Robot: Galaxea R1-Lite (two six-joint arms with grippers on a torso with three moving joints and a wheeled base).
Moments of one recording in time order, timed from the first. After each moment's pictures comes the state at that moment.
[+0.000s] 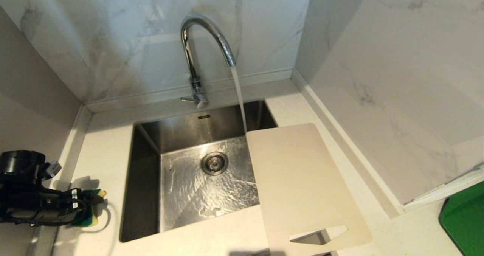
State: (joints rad) left arm 0.22 1.78 -0.64 -0.26 -0.06 -0.21; right arm 0.00 0.00 0.00 -0.01 0.00 0.02
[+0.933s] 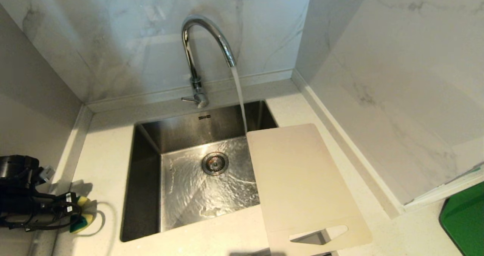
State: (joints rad) left arm 0.24 1.80 -0.61 -0.26 -0.12 -0.22; right arm 0.00 0.00 0.00 -0.01 0.00 0.02
